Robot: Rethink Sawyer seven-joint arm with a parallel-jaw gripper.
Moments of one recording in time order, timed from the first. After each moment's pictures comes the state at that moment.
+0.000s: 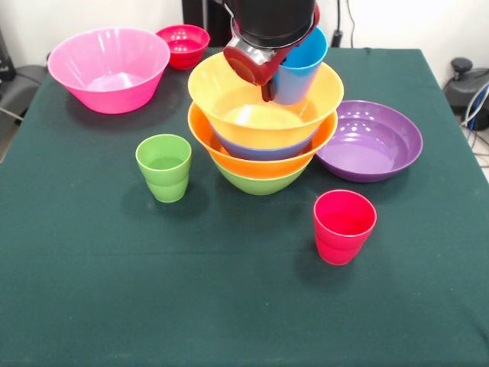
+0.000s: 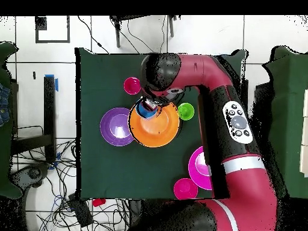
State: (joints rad) arm -0.50 -0.52 0.53 1.24 -0.39 1.35 0.92
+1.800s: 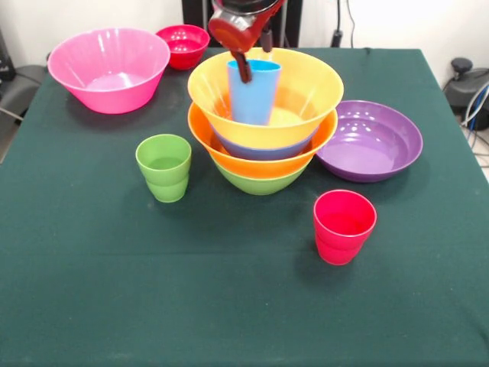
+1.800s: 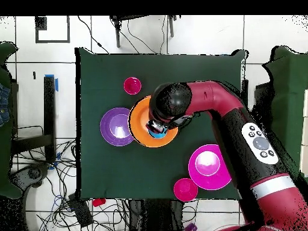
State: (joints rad) arm -0.73 -0.62 0.76 1.58 -0.50 1.21 0.92
